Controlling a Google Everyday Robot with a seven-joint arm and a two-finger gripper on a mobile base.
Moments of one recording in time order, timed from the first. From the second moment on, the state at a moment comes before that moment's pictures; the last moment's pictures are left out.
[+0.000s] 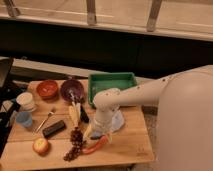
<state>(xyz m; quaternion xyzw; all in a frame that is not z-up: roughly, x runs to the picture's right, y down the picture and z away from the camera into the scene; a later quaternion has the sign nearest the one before) -0.036 0.257 0.741 -0.42 0.25 0.64 0.60</state>
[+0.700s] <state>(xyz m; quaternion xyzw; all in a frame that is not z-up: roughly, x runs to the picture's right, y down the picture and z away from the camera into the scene) -0.033 0.266 0.747 -0.42 0.26 0.63 0.60</state>
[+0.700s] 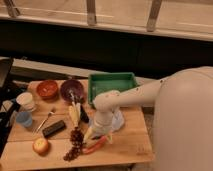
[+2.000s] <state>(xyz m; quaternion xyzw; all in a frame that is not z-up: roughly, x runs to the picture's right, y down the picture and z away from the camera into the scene) -0.028 0.286 0.779 -0.41 0.30 0.61 0.60</state>
